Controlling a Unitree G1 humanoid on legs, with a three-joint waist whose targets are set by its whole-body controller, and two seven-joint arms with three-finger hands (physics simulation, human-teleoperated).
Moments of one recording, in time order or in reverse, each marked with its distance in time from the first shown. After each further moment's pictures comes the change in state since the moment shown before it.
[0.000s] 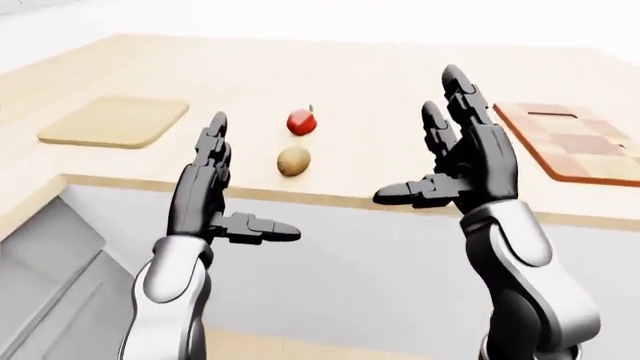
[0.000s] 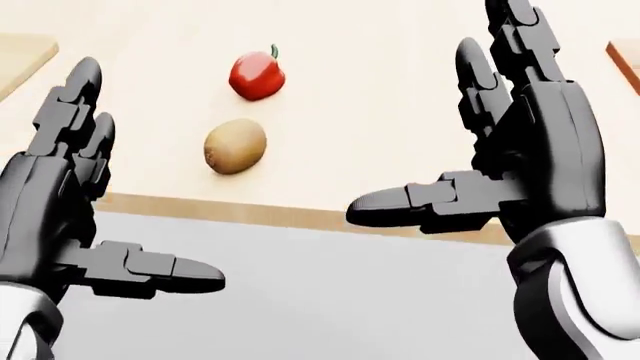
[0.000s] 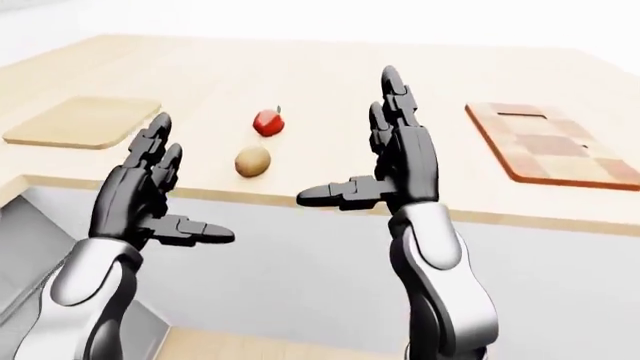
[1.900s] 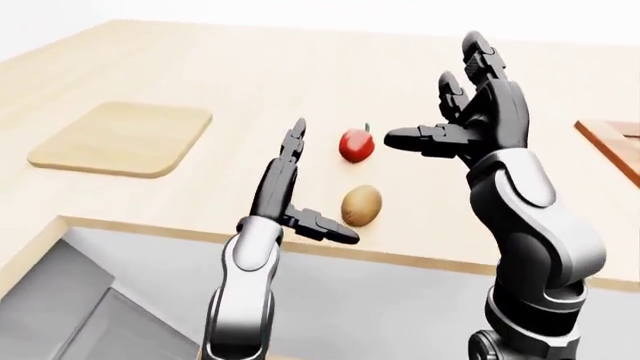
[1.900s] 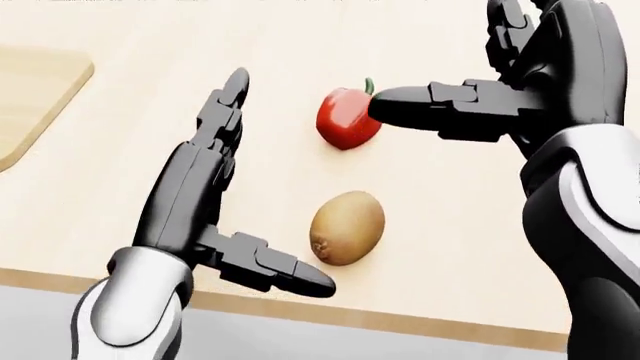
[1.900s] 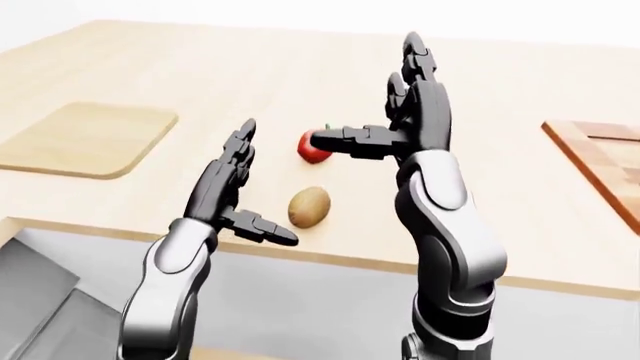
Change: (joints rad) left arm -0.095 -0.160 -0.229 0.279 0.189 -0.132 -0.041; right arm -0.234 -0.097 -0.063 0.226 0.135 0.018 -0.170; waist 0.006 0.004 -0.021
